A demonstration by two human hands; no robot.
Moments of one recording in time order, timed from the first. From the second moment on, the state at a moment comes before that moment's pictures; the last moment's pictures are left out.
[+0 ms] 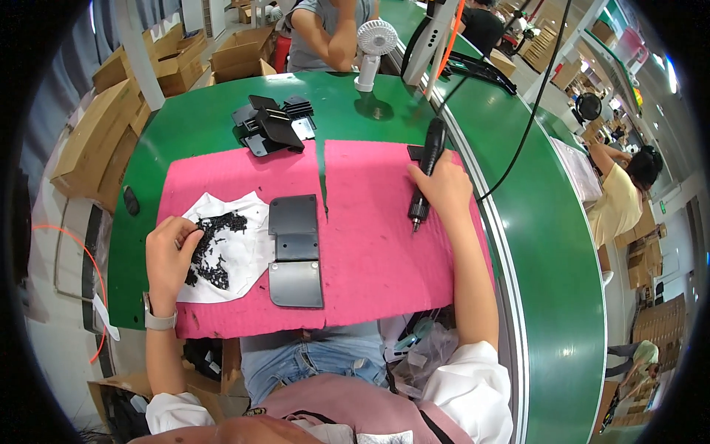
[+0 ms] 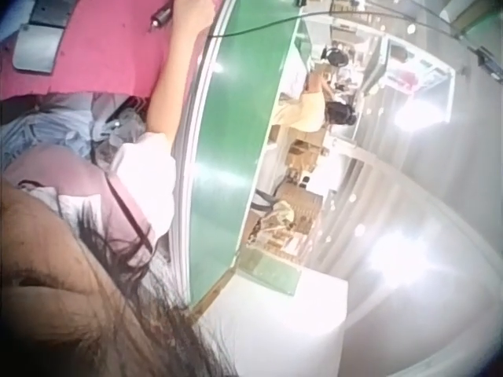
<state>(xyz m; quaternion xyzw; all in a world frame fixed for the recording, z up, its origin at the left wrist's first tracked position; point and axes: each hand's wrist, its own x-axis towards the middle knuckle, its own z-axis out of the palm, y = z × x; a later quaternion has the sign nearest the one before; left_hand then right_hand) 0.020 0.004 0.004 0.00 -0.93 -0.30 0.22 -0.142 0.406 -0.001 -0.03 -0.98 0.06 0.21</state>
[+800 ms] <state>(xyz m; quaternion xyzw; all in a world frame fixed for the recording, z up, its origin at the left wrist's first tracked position) -0.021 0.066 0.031 -0.08 -0.77 -0.64 0.05 -0.106 0.251 0.105 0.32 -0.35 0.87 -0.13</state>
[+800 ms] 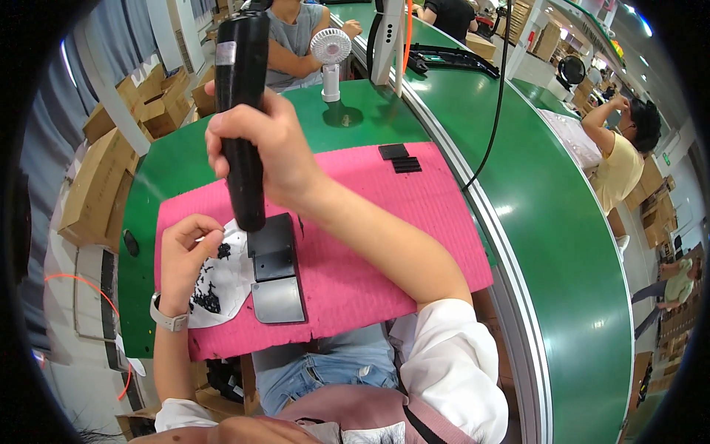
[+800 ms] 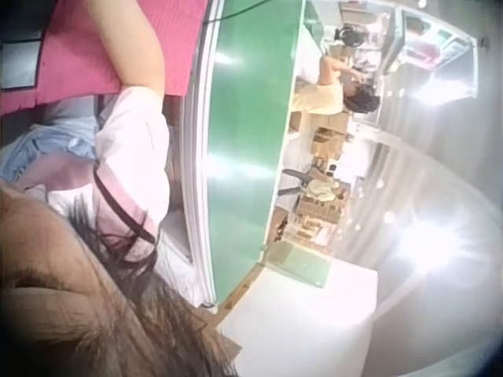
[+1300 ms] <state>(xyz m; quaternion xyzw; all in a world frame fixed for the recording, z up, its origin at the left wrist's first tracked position) -0.015 0.085 0.022 -0.13 -0.74 -0.67 -0.01 -0.088 0.274 0.093 0.39 -0.35 0.85 -0.07</state>
